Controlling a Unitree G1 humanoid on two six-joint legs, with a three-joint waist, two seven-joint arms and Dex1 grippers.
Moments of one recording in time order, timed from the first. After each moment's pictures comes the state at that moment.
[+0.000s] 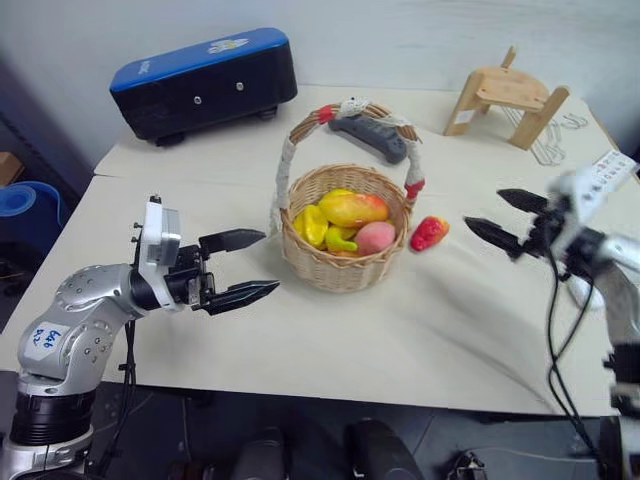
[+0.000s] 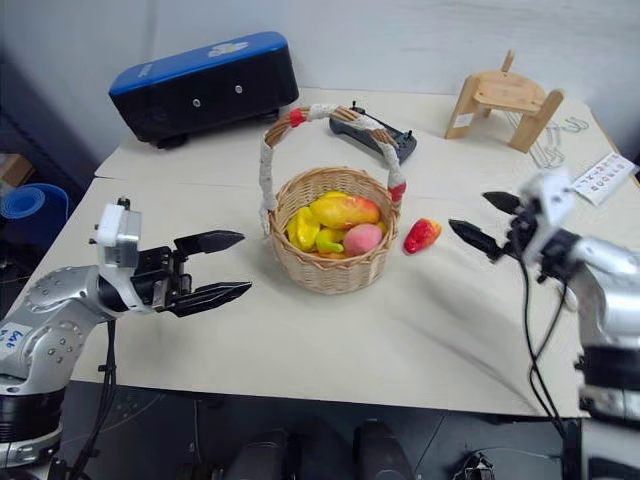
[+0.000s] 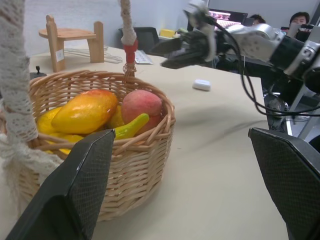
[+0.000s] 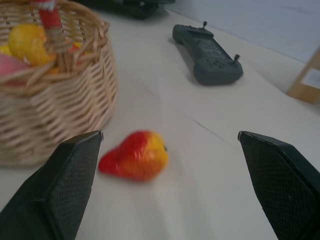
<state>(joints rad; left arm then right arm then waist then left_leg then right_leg) -0.27 0.70 0.21 -0.31 -0.78 0.52 -0.99 -0.59 -0.76 -0.19 0.27 0.39 0.42 0.91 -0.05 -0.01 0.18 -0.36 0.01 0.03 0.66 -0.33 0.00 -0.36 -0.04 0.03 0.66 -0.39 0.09</state>
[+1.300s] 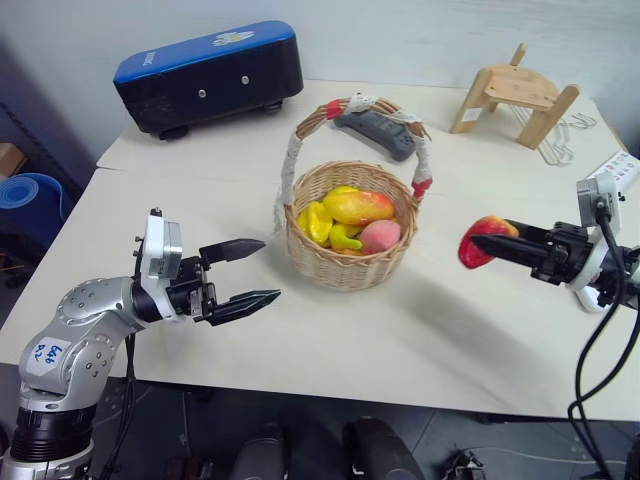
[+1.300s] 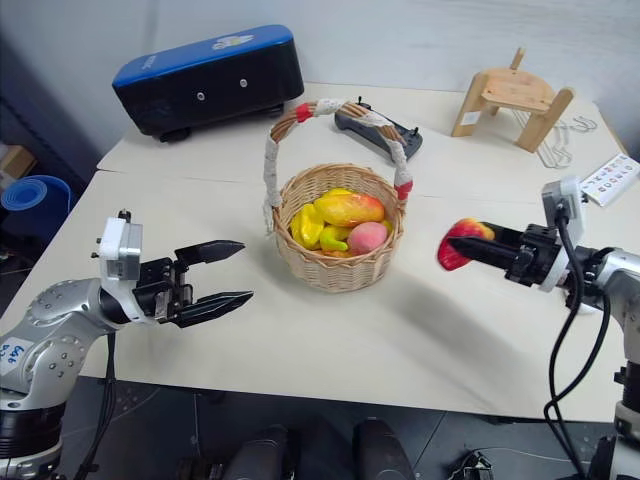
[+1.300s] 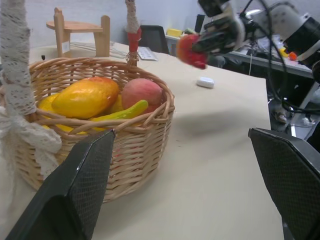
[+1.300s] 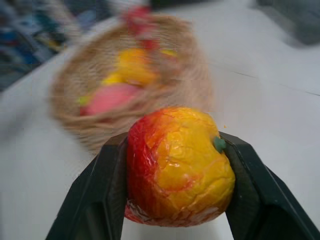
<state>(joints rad) -0.20 0.68 0.23 -0.36 -0.78 0.50 -0.97 -0.39 -0.83 -0.43 -0.20 0.87 1.02 1.02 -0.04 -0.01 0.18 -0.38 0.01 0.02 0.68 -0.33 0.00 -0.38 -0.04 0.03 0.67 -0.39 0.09</state>
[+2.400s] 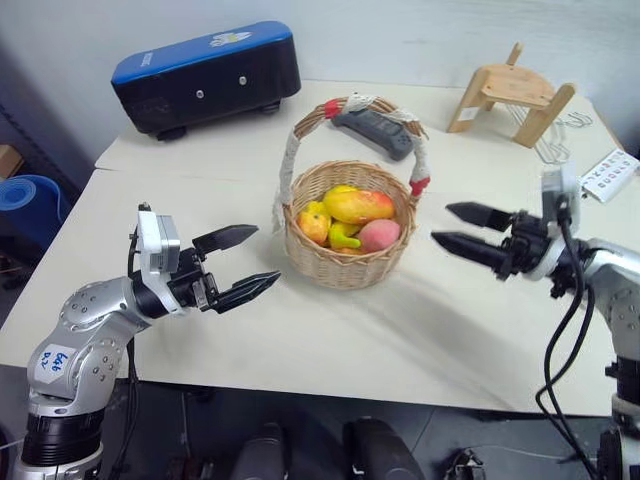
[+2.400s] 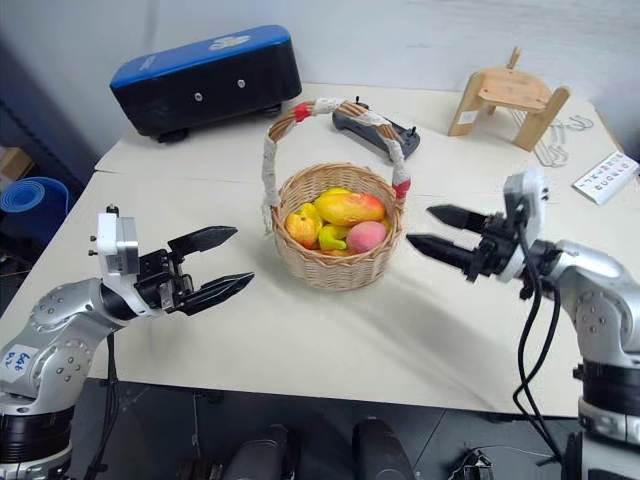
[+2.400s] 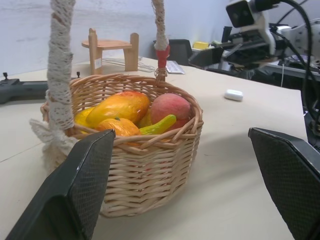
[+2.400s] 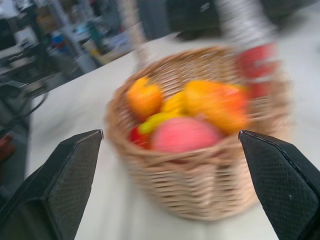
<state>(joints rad) -0.19 0.63 0.25 -0.38 -0.75 0.45 -0.86 -0.51 -0.76 -0.26 -0.02 0.75 0.67 1.01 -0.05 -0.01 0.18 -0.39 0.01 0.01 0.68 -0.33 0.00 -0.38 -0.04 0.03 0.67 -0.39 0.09</state>
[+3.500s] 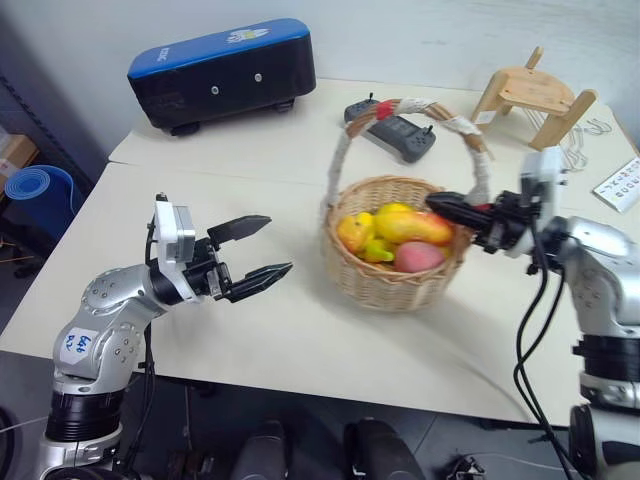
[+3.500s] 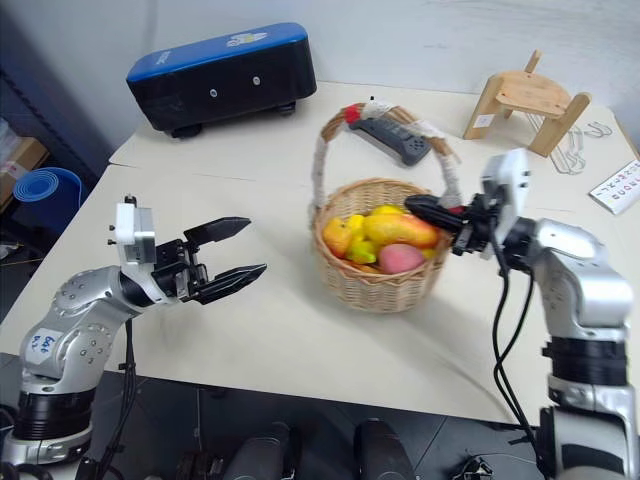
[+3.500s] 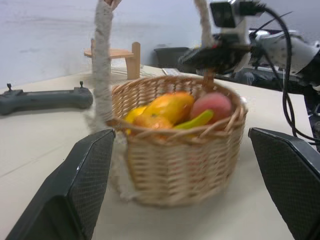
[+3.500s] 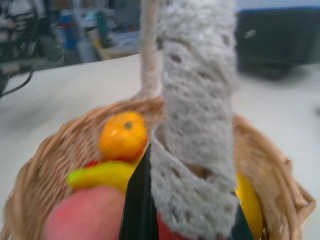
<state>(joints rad) -0.30 0.57 0.17 -0.28 -0.70 0.40 -0.91 -0.49 -0.70 -0.30 -0.09 0.61 0.50 1.00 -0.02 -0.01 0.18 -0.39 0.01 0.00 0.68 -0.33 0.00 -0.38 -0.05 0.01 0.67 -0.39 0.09</state>
